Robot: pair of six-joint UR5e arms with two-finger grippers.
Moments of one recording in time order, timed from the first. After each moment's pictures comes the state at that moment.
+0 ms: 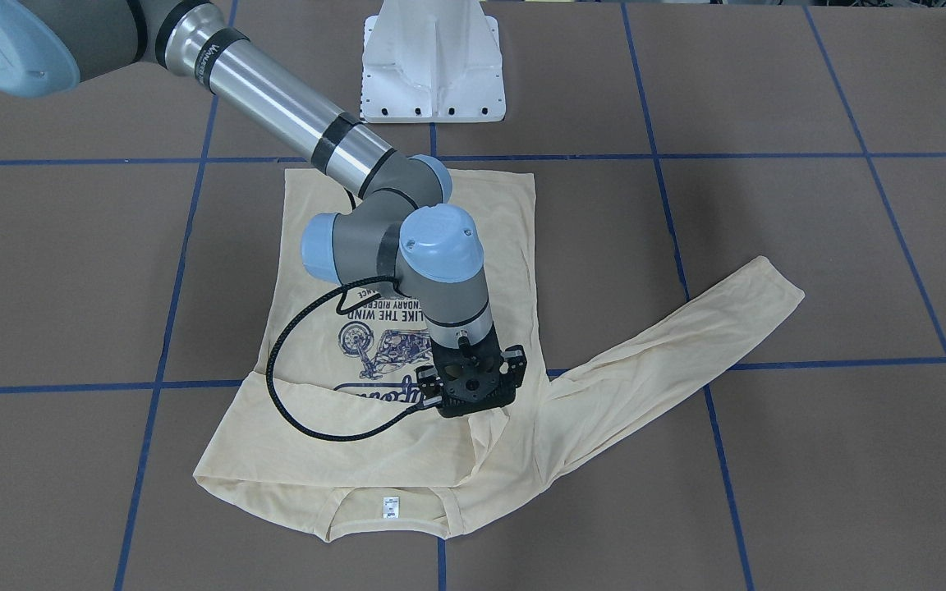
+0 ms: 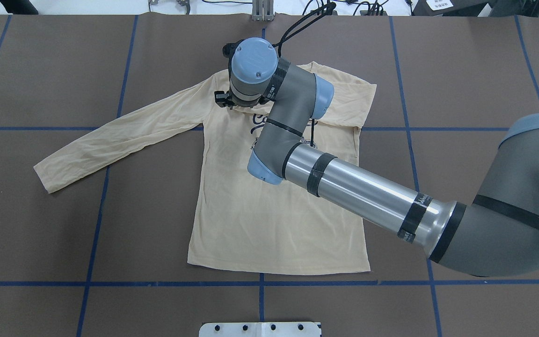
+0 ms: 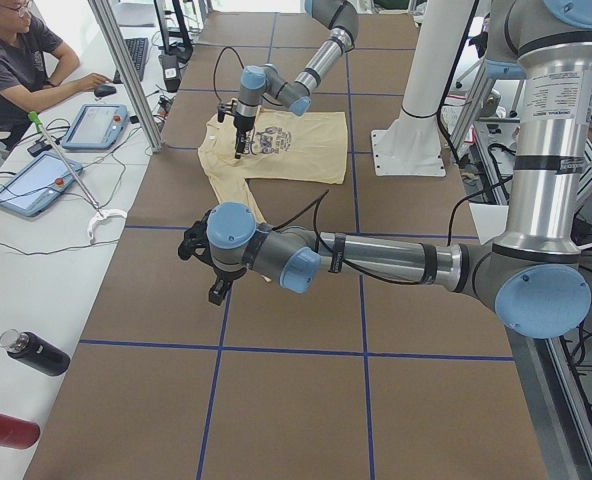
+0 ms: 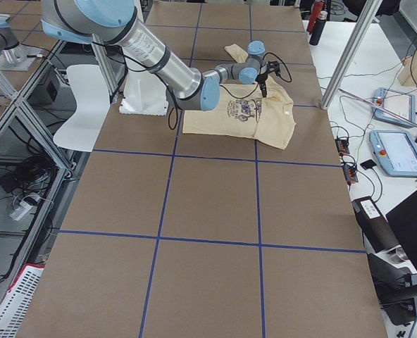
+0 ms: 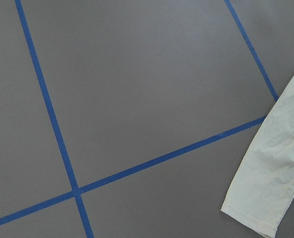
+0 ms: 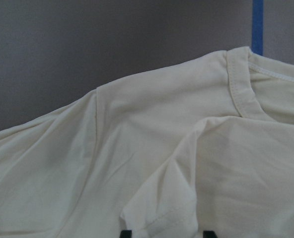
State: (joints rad) left arm -1.51 -1.60 -1.62 -1.93 -2.50 -0.02; right arm 0.62 -0.41 0.75 -0.95 1.77 1.06
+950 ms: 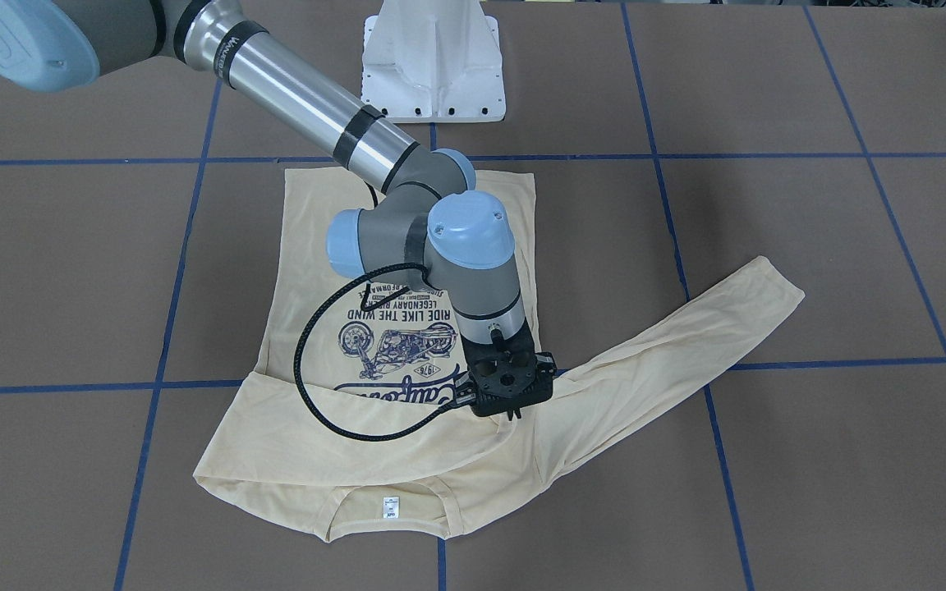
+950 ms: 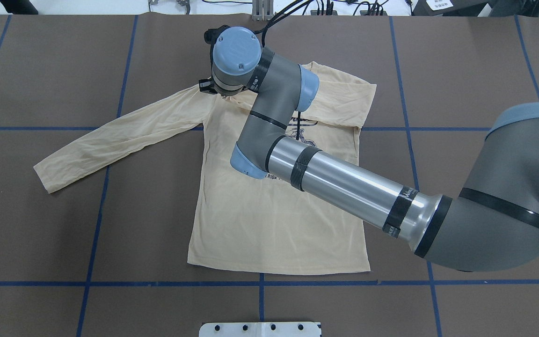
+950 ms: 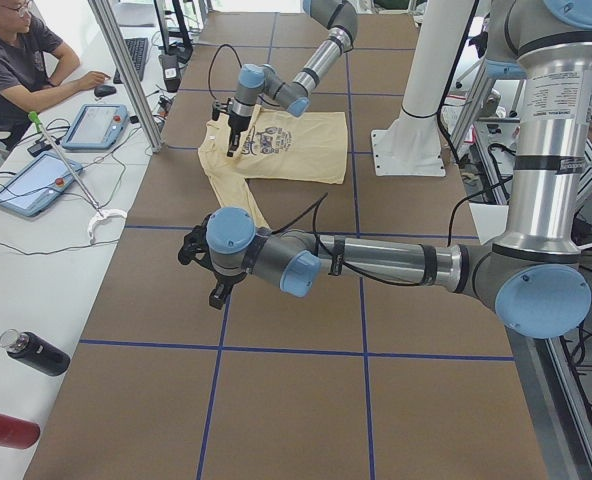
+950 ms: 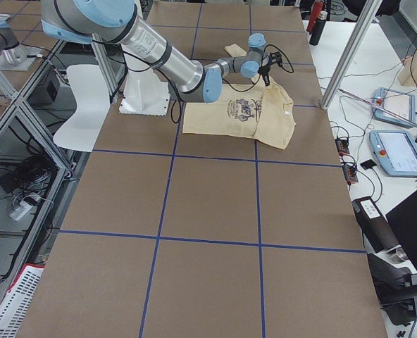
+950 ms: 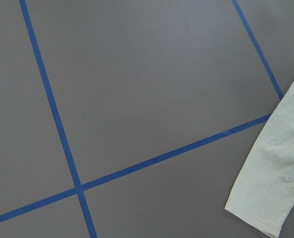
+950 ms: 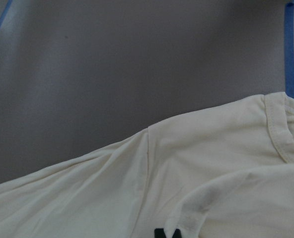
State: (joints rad) left arm -1.51 -1.60 -1.60 -1.93 -2.50 -0.02; right arm 0.62 -0.34 0.72 -0.91 1.72 1.06
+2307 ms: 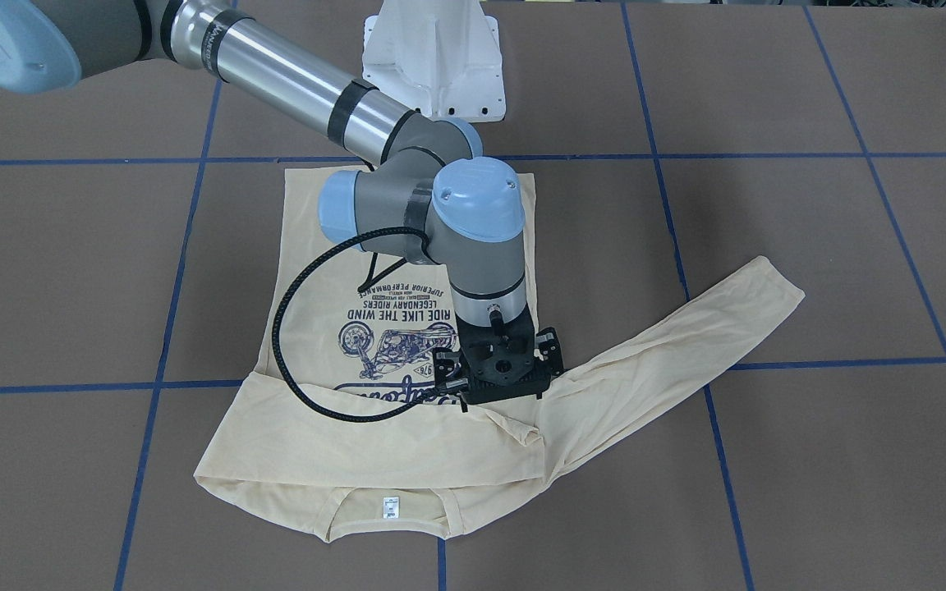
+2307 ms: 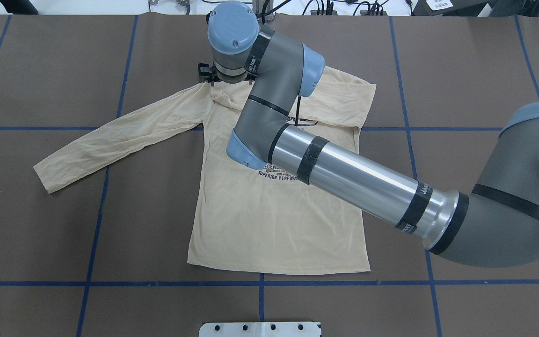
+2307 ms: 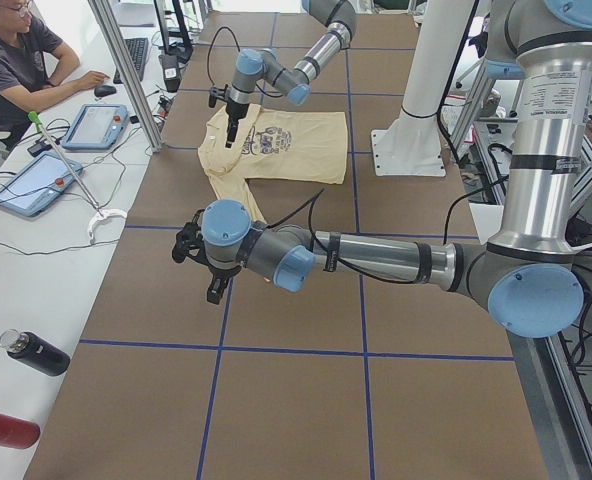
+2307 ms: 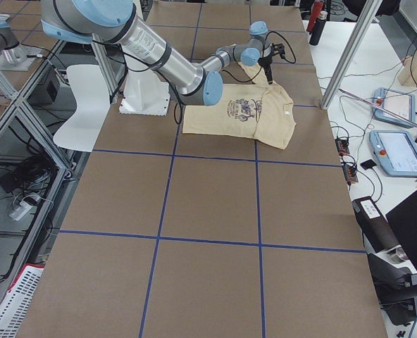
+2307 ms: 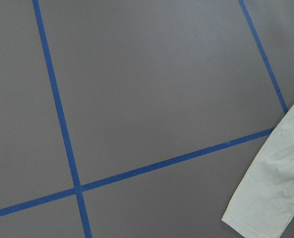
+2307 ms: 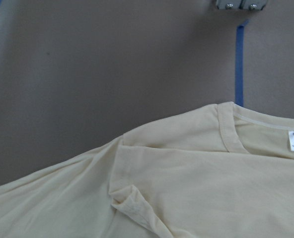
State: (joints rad) left arm -1.51 -1.63 -1.61 -1.96 -2.49 -0.19; right arm 0.66 -0.41 0.96 -1.23 1.77 1.06
